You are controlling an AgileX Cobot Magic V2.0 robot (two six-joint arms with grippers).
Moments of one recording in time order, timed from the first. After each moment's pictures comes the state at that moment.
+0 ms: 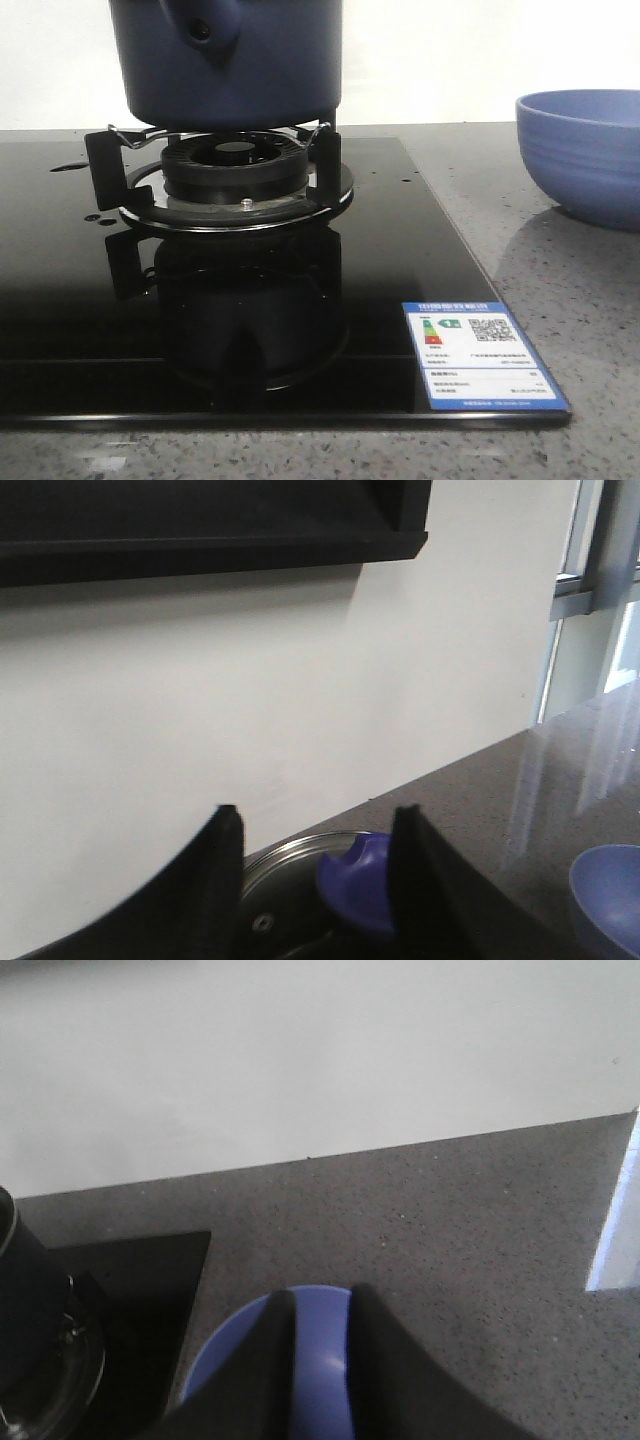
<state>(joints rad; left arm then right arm) -0.15 1.12 -1.04 -1.56 0.54 1.53 -0.06 0.71 -1.01 0.13 0.69 0.02</state>
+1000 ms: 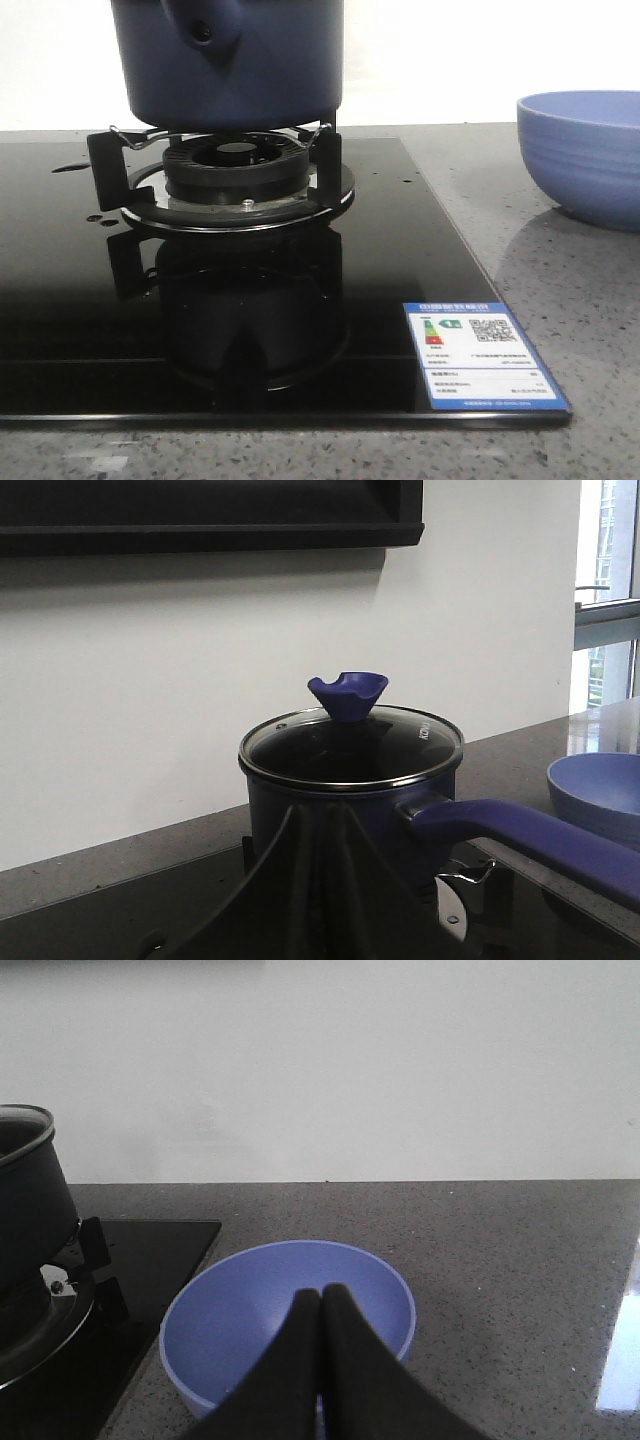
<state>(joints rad) -0.12 0.29 -0.40 -1.48 0.41 1.47 0.03 0.27 -0.44 0.13 0.31 -0.10</state>
